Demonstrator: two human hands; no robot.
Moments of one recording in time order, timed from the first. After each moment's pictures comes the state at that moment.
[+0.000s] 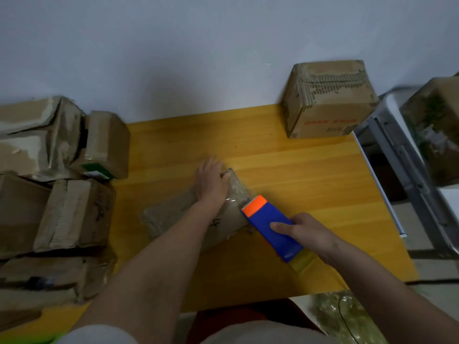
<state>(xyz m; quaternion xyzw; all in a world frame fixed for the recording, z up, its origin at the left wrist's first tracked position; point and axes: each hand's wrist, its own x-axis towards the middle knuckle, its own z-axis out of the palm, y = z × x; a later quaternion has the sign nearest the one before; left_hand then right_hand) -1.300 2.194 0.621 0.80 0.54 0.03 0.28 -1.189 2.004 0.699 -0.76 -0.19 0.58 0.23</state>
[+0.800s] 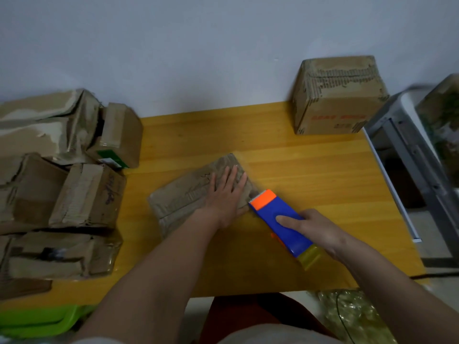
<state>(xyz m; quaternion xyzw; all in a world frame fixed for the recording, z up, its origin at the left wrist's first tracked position) -1.329 2.146 0.587 0.93 0.31 -0.19 0.08 -1.177 1.977 0.677 -0.73 -0.22 0.58 0.28</state>
